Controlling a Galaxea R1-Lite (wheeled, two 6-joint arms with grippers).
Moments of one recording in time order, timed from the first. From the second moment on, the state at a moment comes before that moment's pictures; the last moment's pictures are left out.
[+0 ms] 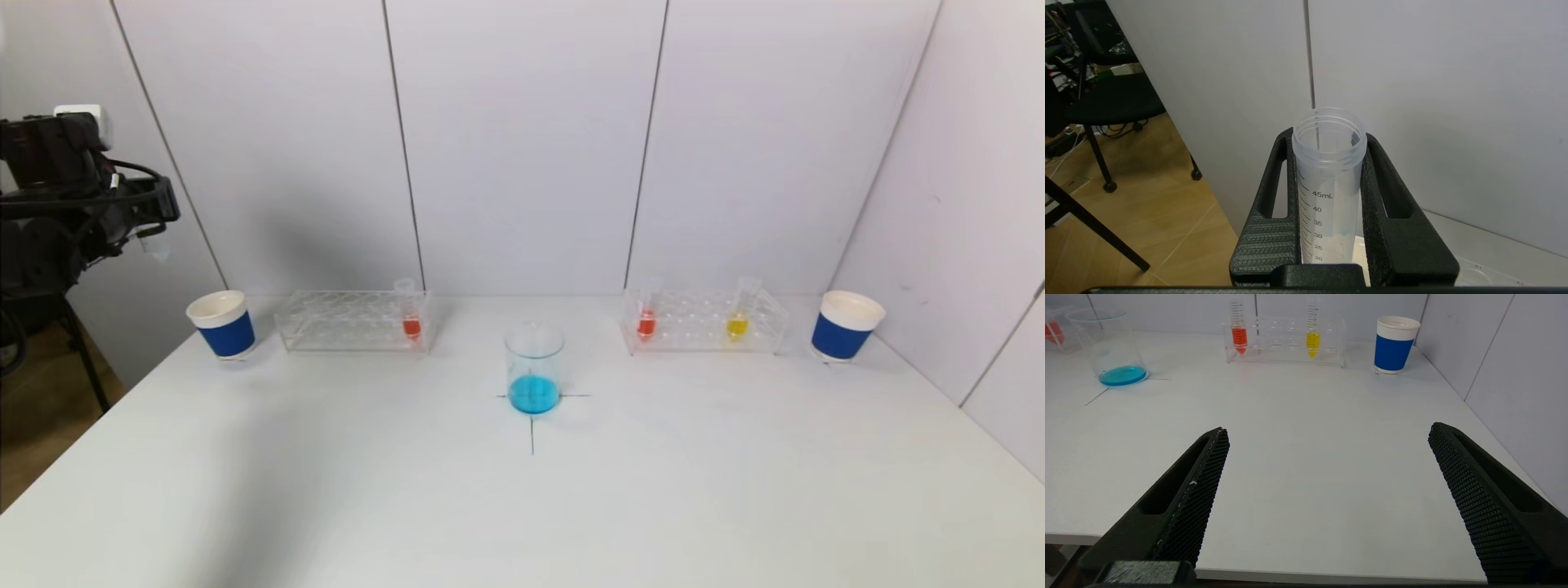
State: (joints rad) left arm 0.27 2.00 -1.44 -0.55 0.18 0.05; right arm 0.00 0.00 0.00 -0.01 0.02 -0.03
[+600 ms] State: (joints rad) left arm 0.27 2.18 -1.45 -0.74 0.17 0.06; right arm 0.00 0.00 0.00 -0.01 0.02 -0.03
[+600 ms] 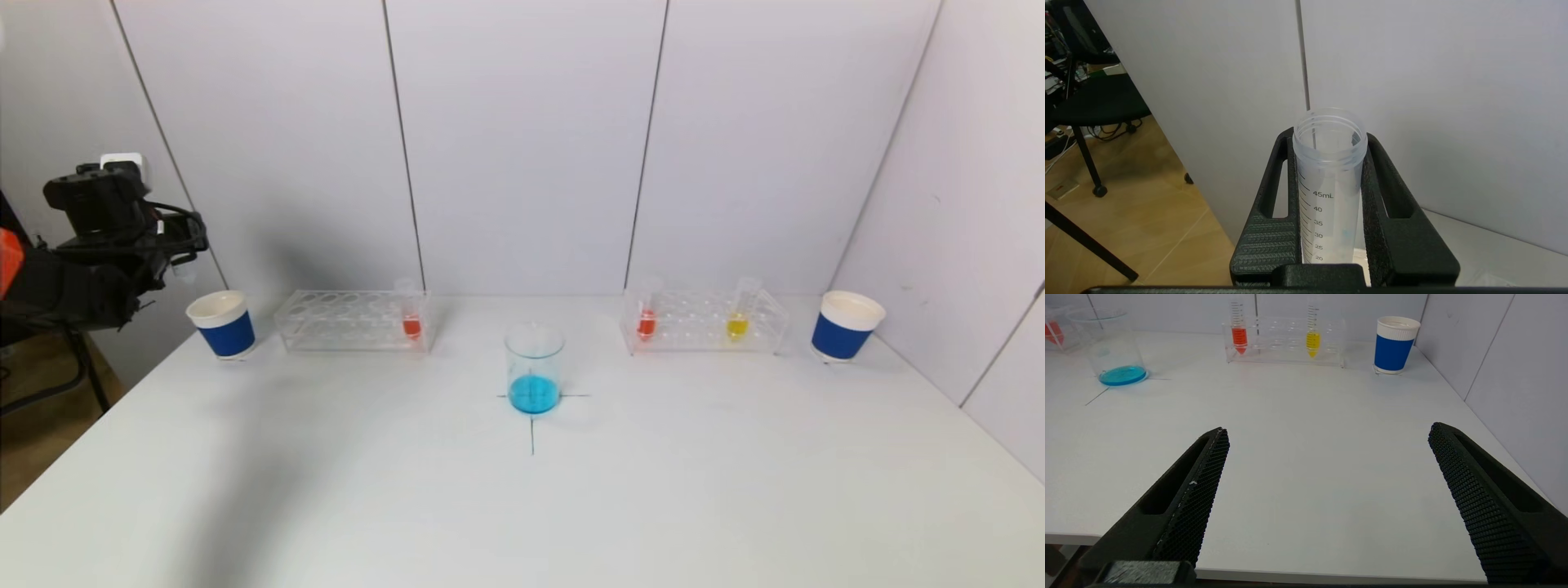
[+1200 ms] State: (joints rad) left arm 0.25 2.27 -1.41 -0.78 0.16 0.05; right arm 0.00 0.00 0.00 -0.01 0.02 -0.03
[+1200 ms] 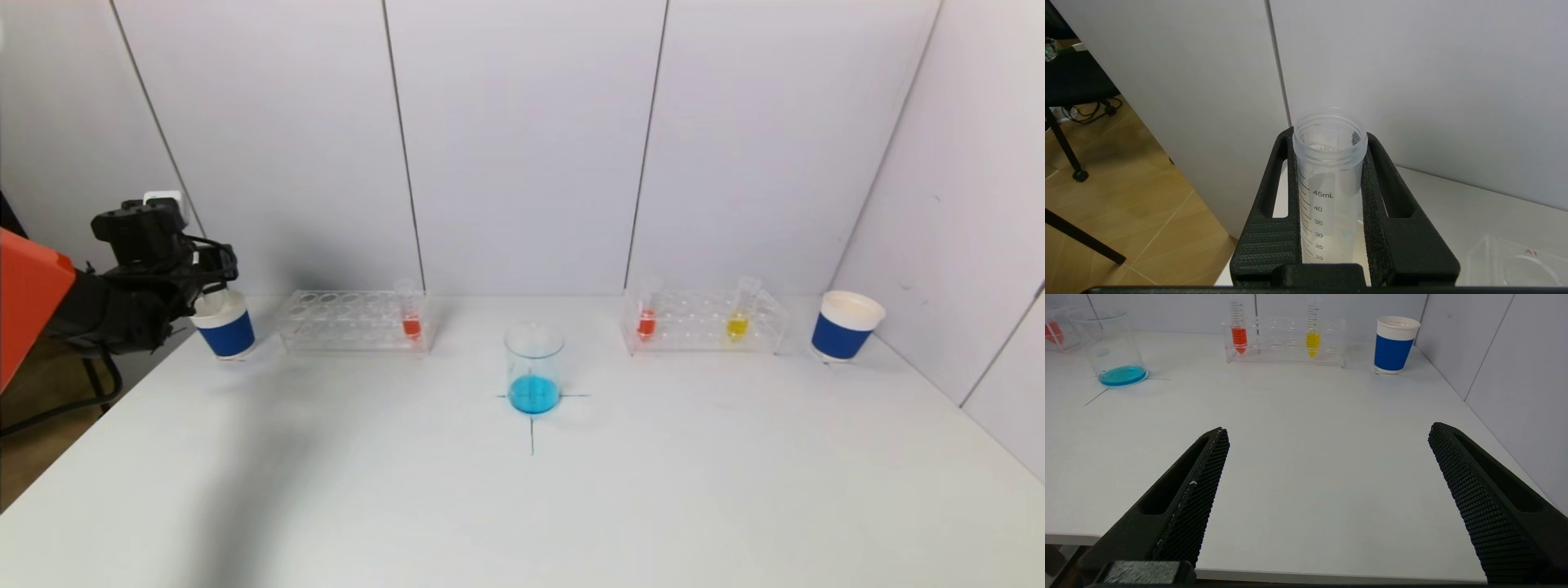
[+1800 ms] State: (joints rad) left arm 0.23 2.29 -1.35 -0.88 0.16 0.06; right arm 0.00 0.00 0.00 -0.01 0.02 -0.03
